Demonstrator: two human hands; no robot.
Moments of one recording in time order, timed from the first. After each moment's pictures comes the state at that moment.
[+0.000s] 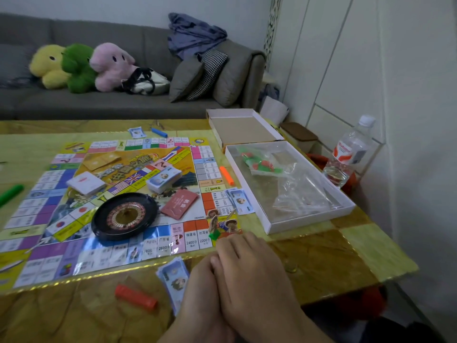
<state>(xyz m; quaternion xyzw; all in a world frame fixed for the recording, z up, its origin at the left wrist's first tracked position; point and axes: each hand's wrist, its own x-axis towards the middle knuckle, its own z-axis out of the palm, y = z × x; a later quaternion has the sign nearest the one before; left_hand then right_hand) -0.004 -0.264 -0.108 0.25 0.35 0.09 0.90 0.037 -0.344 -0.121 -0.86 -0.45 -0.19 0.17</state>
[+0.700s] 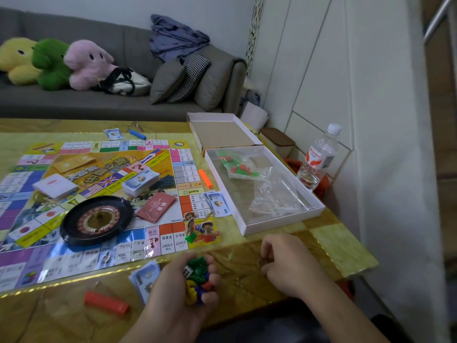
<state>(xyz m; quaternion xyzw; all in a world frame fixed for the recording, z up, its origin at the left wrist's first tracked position) -0.014 -0.252 -0.106 0.20 0.36 -0.03 0.91 0.112 -0.422 -0.109 -0.97 -0.17 0.10 0.13</state>
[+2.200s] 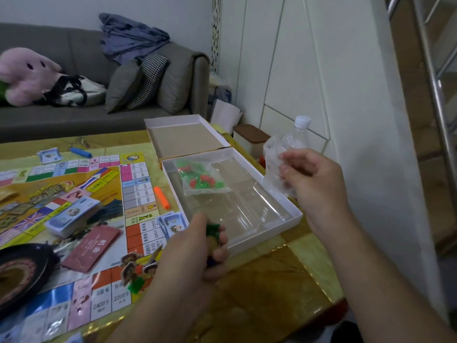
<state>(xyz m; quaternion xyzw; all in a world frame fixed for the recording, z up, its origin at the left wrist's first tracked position) 0.123 -0.296 -0.075 0.41 0.31 -0.01 0.86 0.249 -0.460 -0.044 -0.74 -0.10 -0.11 0.65</state>
